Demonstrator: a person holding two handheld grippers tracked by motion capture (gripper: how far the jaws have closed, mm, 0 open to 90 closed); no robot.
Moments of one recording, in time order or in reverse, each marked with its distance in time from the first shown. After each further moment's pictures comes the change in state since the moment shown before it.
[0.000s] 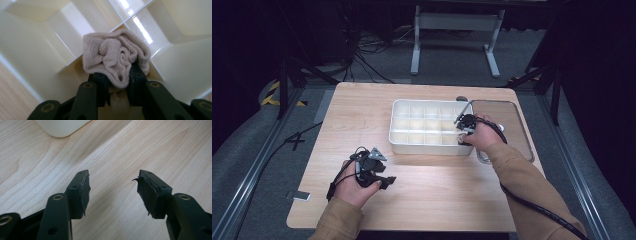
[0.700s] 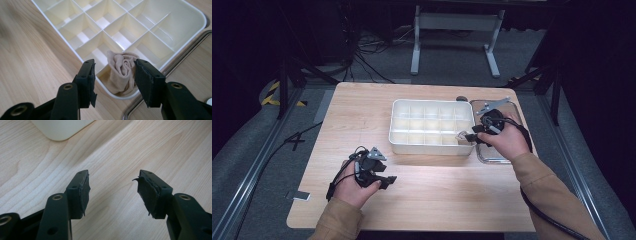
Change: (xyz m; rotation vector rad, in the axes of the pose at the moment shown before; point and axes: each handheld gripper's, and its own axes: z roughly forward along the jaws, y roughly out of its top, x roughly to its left) left arm -0.002 -0.001 -0.003 -0.011 -0.008 -0.004; right arm 0.016 -0.056 -0.078 -0.474 0.030 0.086
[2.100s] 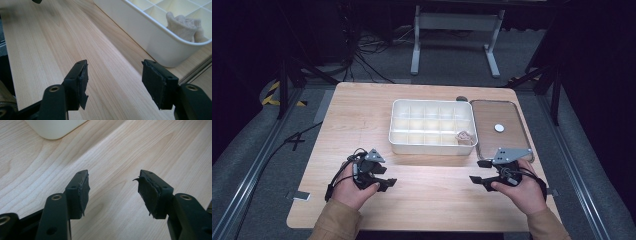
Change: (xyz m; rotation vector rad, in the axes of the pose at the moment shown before) left arm -0.002 -0.004 -0.002 -0.016 -0.033 0.003; right arm 0.063 -0.107 -0.009 -0.183 0.106 -0.077
